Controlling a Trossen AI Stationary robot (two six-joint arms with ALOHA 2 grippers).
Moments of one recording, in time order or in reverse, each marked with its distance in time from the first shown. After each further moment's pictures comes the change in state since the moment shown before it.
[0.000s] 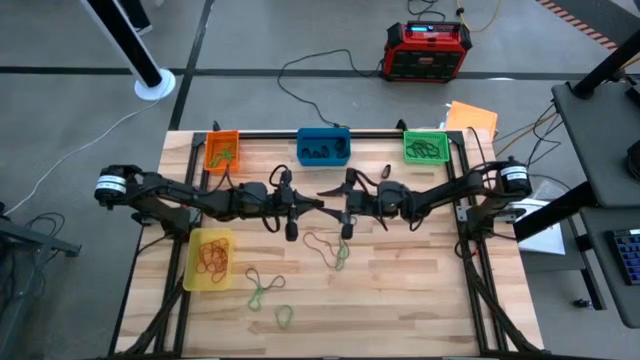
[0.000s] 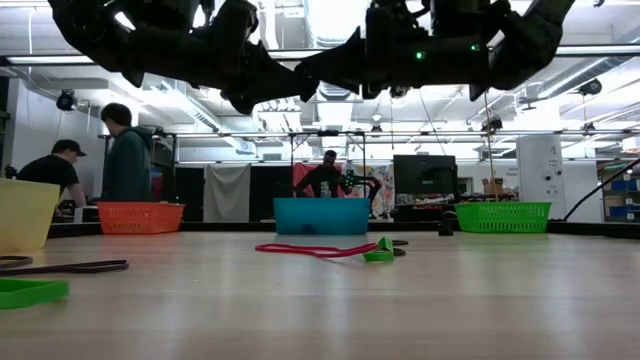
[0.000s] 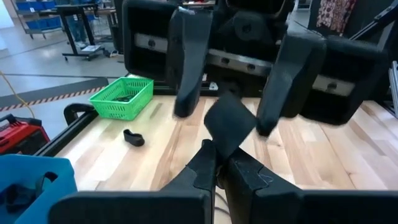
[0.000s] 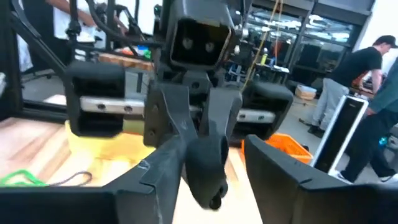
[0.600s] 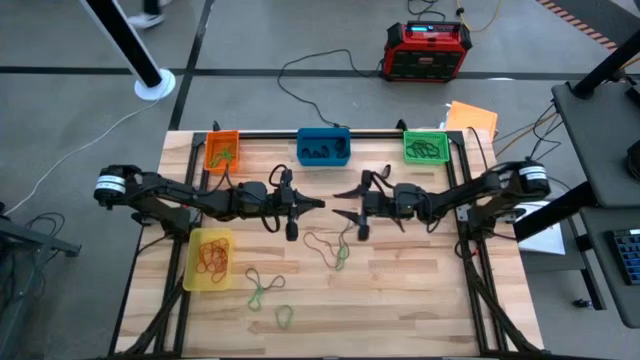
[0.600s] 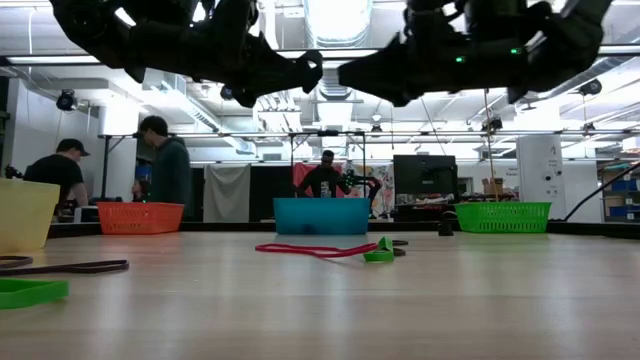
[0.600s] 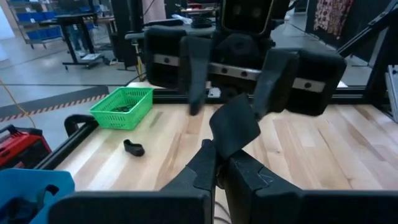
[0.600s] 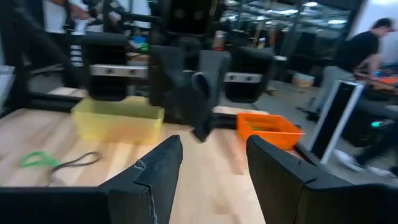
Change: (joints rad) left arm -0.003 -0.005 0.016 0.002 0.000 0.025; right arm 0.004 -0.139 -0.175 0.003 0.023 0.042
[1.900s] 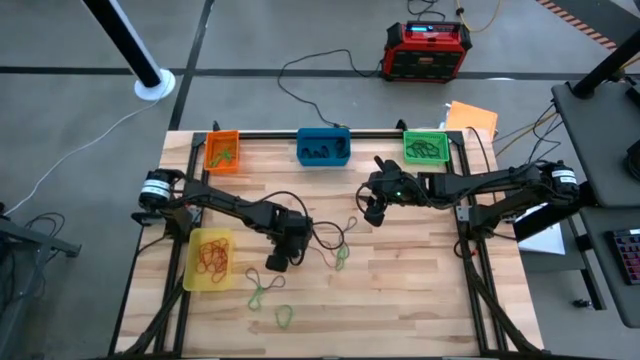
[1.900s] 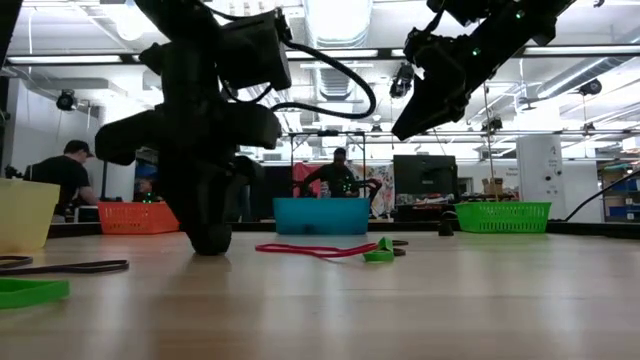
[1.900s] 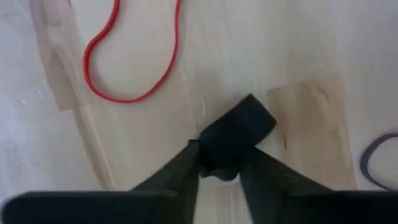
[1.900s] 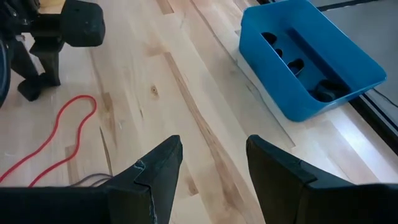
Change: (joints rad) left arm -0.117 0.384 0.423 -1.236 0.209 0.091; right arm -0.066 -0.260 0.221 -1.180 0.206 0.318
